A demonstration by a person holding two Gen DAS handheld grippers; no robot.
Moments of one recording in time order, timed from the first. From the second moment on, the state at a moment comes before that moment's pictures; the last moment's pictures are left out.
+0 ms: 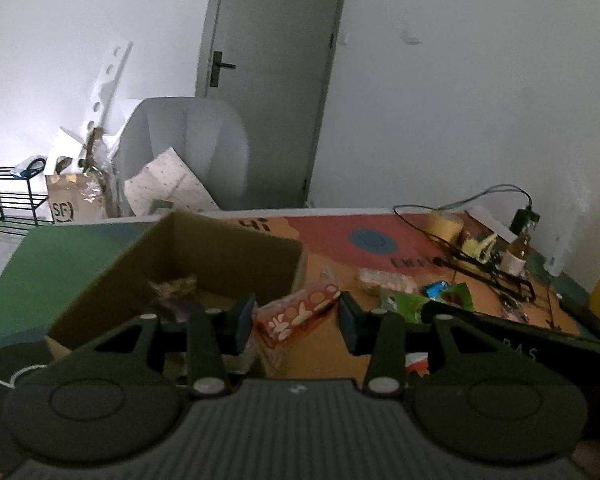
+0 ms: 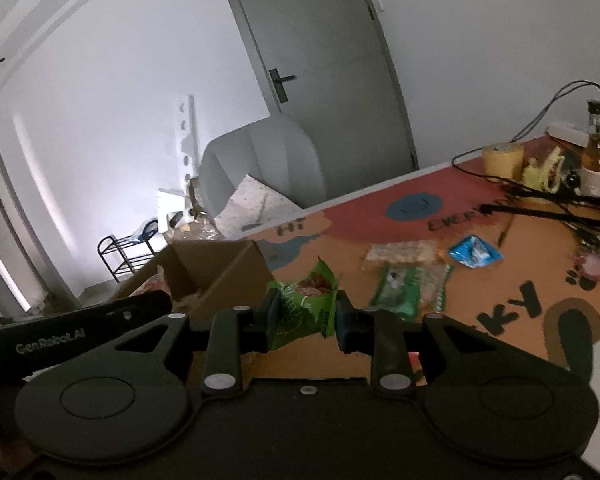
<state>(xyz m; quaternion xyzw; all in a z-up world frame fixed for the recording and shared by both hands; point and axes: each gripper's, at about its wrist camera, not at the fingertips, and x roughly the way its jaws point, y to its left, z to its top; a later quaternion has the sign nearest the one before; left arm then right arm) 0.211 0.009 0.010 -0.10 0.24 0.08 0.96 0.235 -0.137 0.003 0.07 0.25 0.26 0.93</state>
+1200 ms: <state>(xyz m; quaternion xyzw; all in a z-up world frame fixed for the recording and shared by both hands) 0.194 0.119 -0.005 -0.19 0.23 0.15 0.94 0.236 -0.031 0.016 0.02 0.25 0.31 0.92</state>
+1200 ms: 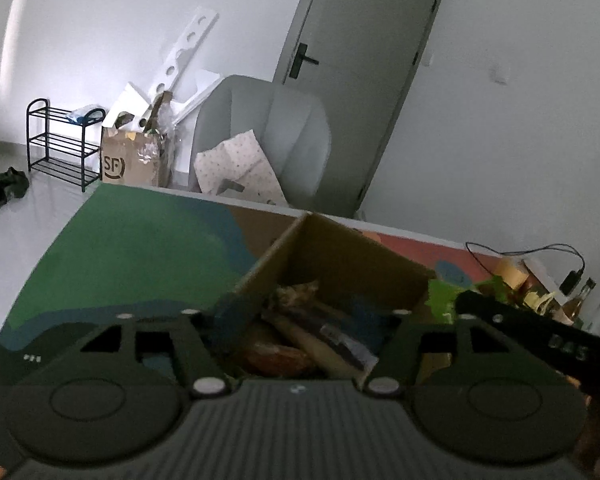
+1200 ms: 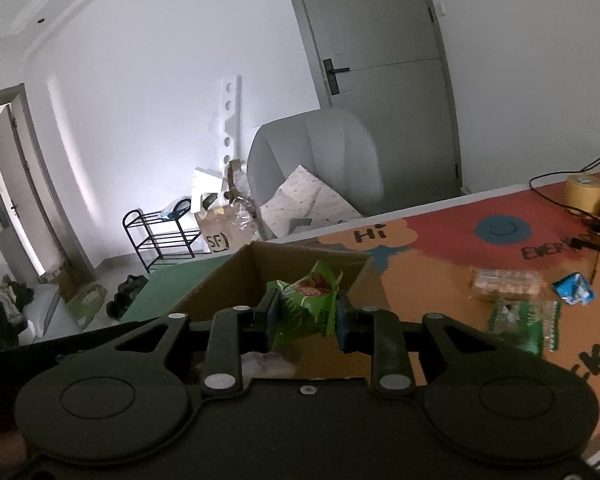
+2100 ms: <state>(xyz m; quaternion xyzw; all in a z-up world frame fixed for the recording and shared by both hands) 0.192 0.084 -0.001 -0.16 0.26 0.09 0.95 0.231 -0.087 0.007 0.07 0.27 0.25 0.93</state>
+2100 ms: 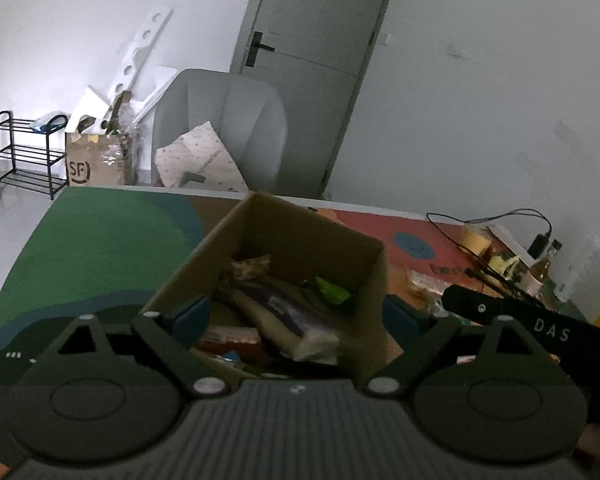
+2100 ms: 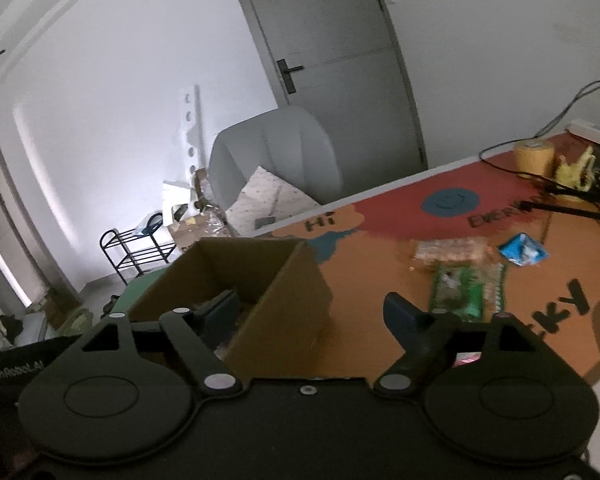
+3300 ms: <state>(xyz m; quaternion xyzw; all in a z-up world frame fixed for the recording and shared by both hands) 0.210 -0.005 -0.014 -0.16 0.27 0.02 0.95 0.231 -0.198 -0.020 0.09 0.30 0.17 0.93</state>
